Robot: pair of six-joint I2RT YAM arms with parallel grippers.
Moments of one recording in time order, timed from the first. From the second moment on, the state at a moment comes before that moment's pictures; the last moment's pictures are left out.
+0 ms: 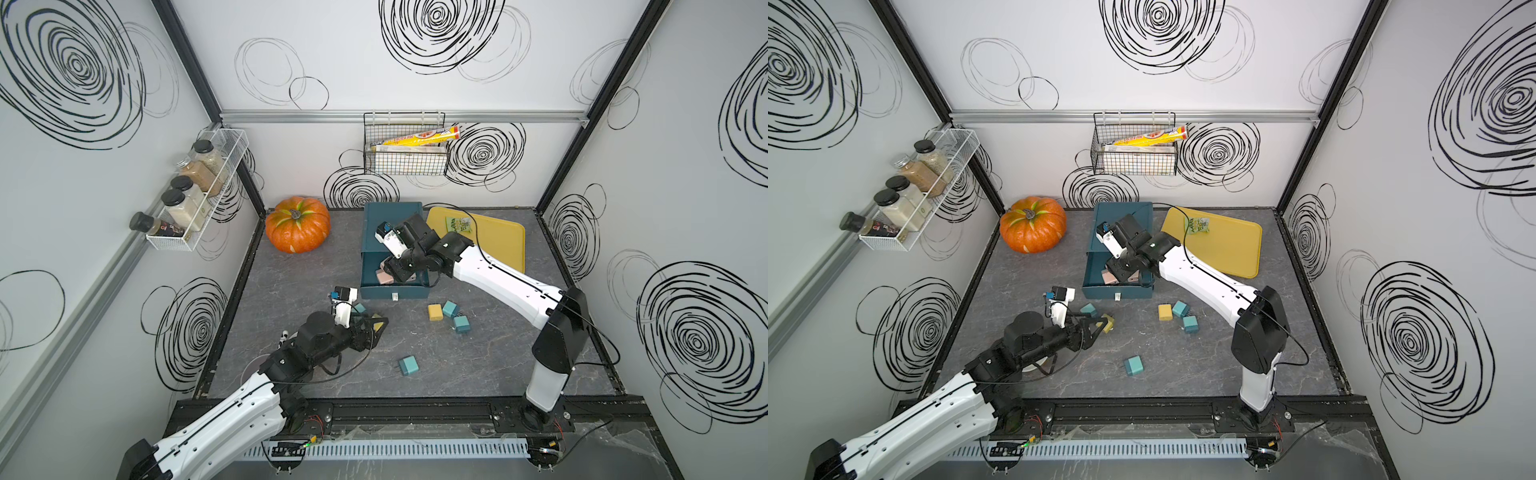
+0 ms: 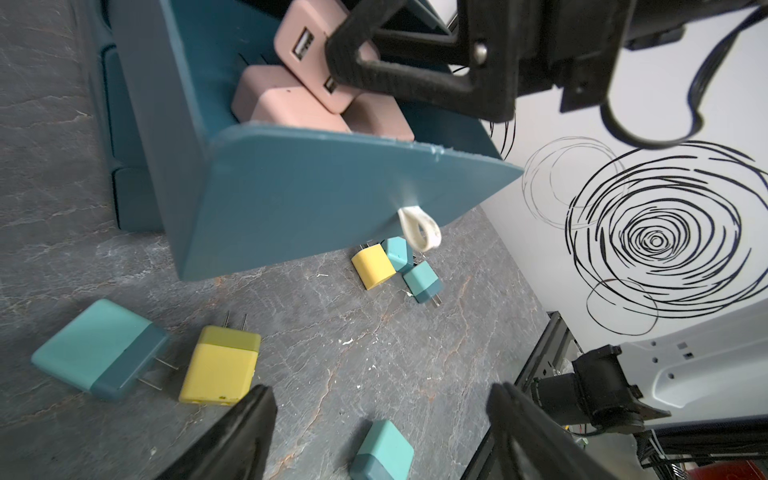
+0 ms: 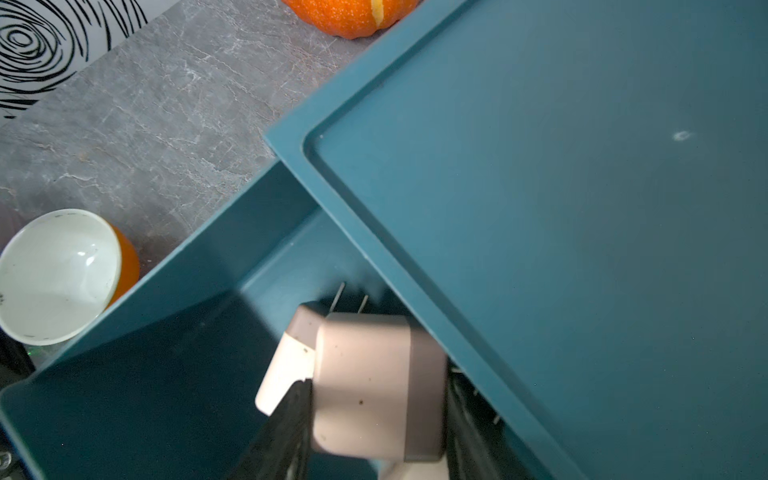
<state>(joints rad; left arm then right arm) -0.68 0.63 0.35 -0.07 0.16 -0.64 0.83 1.82 1.72 -0.78 0.01 0.01</state>
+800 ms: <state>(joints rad) -0.68 0.71 0.35 -0.07 0.13 -0.64 0.84 1.75 1.72 -0.90 0.13 0.02</state>
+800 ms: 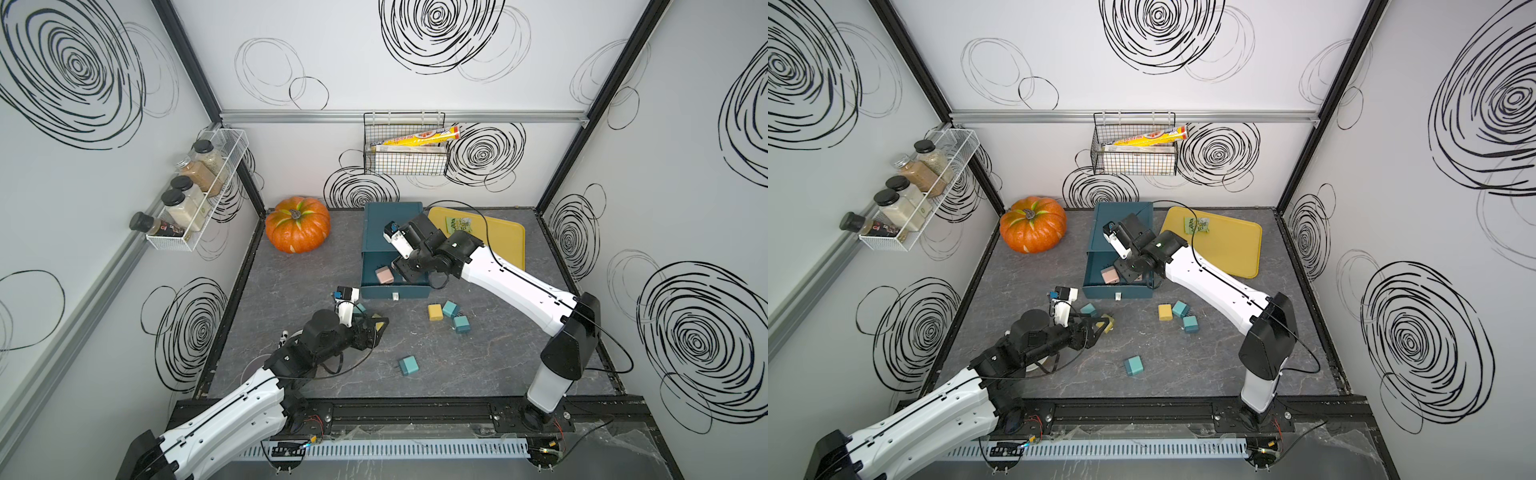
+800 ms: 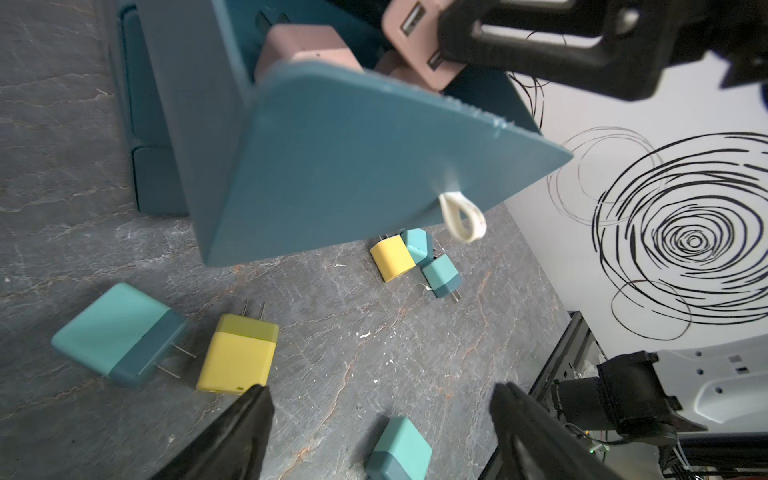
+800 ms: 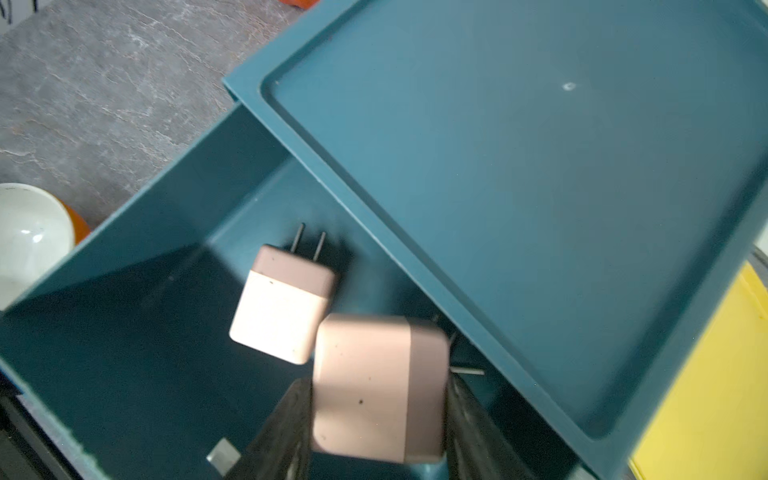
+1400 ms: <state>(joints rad) -0.68 0.75 0.39 -0.07 0.10 -0.64 0.84 1.83 1.81 -1.02 0.23 0.03</state>
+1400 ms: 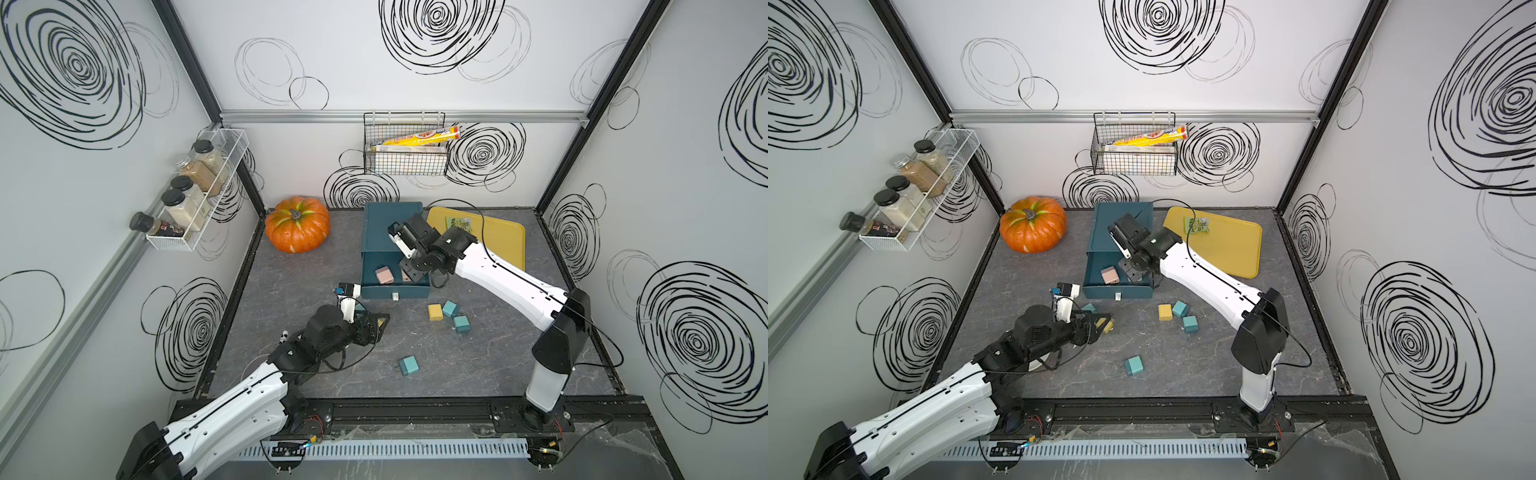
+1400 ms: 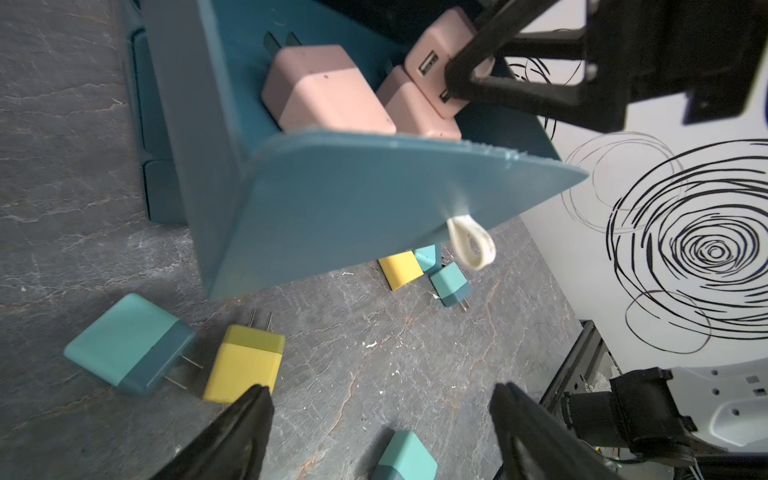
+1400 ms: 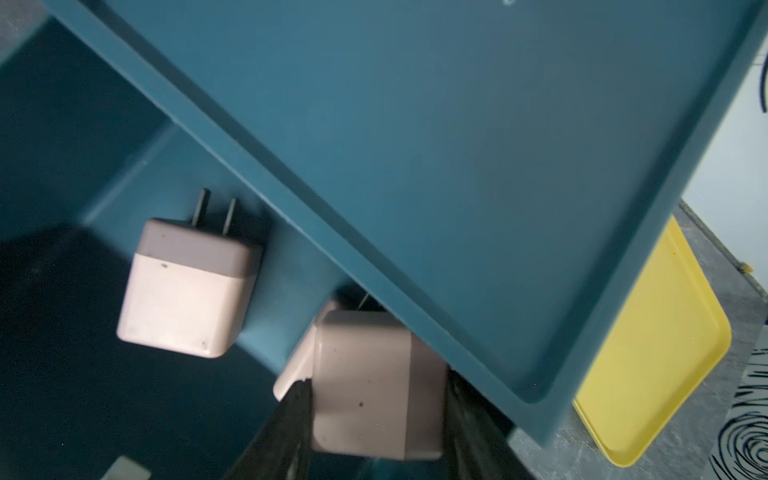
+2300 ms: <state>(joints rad) -0.68 0.78 0.41 -0.07 0.10 -0.63 0.84 1.87 1.85 -0.97 0.00 0.03</state>
